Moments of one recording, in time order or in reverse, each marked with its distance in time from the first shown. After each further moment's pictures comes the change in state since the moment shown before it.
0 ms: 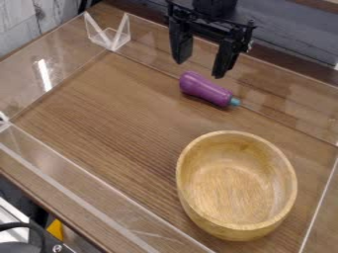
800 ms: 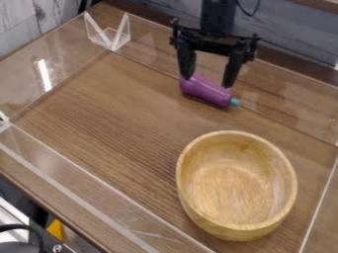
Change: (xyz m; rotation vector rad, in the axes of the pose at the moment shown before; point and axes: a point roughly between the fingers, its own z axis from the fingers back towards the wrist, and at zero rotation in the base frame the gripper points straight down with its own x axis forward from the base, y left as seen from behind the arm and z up) arm 0.023 0.014 -0.034 -0.046 0.059 0.291
